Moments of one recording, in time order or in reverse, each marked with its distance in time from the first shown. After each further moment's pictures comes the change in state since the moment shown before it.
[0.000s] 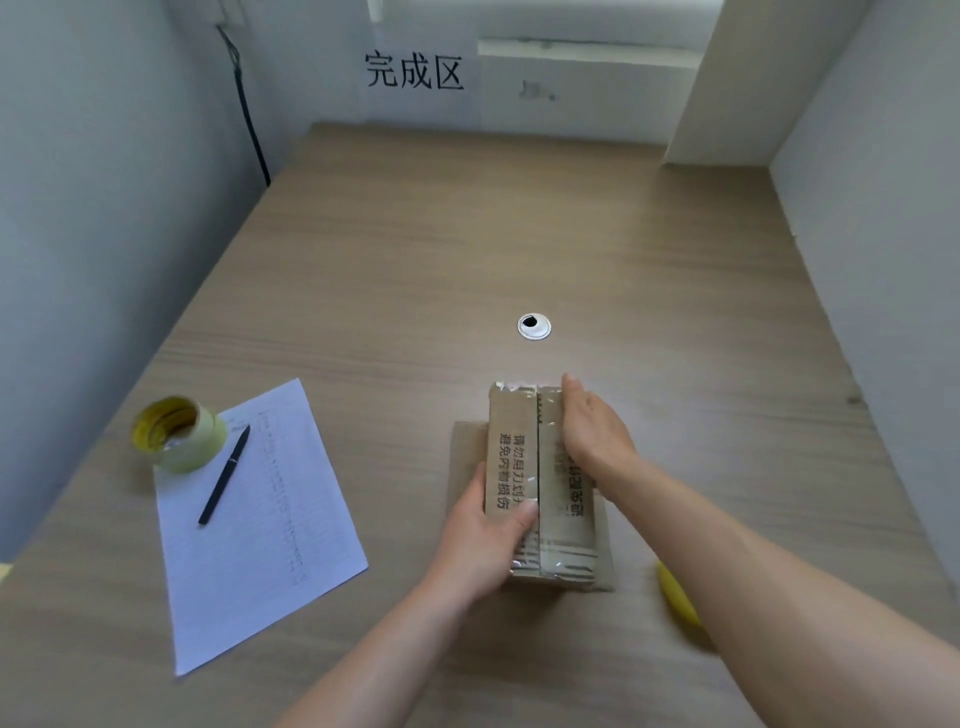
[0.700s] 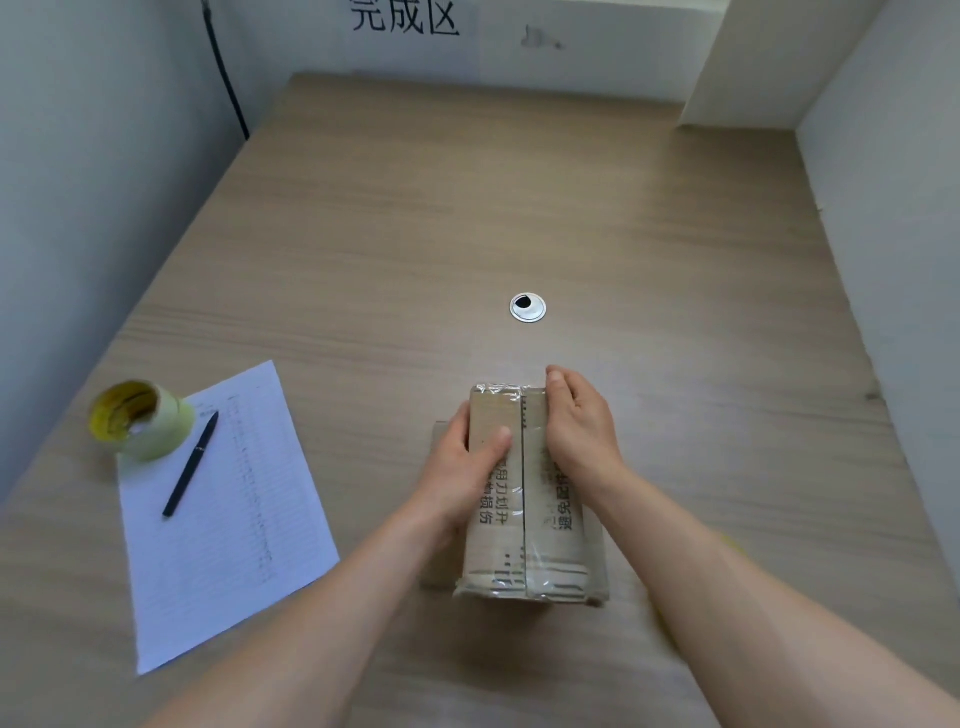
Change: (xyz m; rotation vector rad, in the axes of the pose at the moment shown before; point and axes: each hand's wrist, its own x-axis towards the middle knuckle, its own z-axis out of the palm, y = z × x) left_hand 0.070 0.020 0.003 -0.183 -0.018 -0.002; right_hand 0.025 0.019 0.018 0.353 0.046 -0.171
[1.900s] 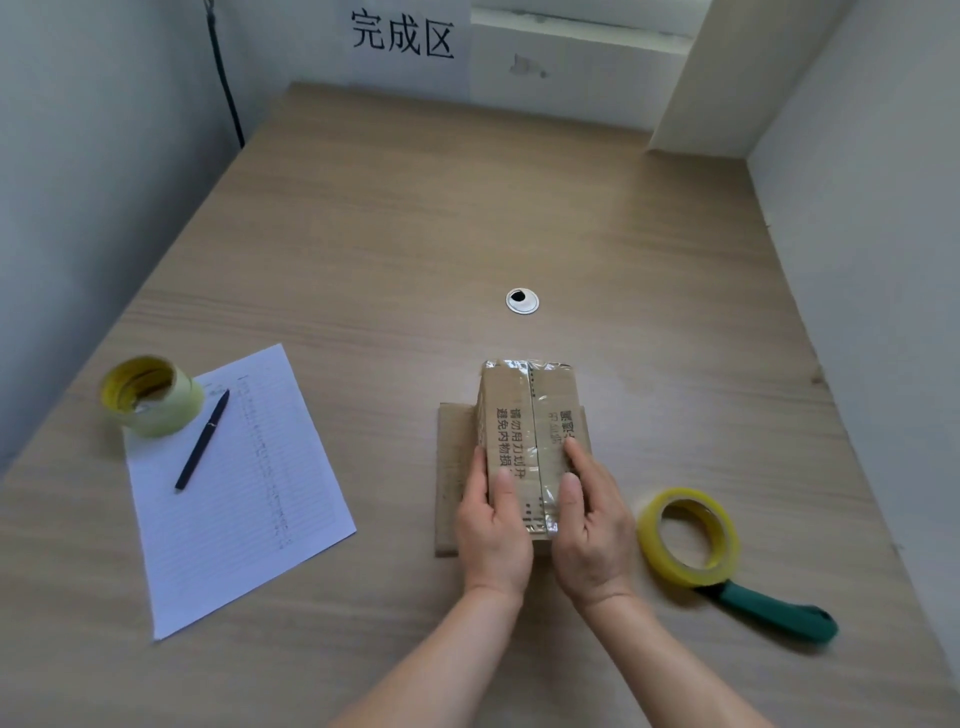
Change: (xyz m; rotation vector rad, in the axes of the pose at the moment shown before) left_hand -0.080 -0.053 0.033 -0.027 0.360 0.195; right_hand -0.143 0.038 -0.004 -0.150 0.227 -0.350
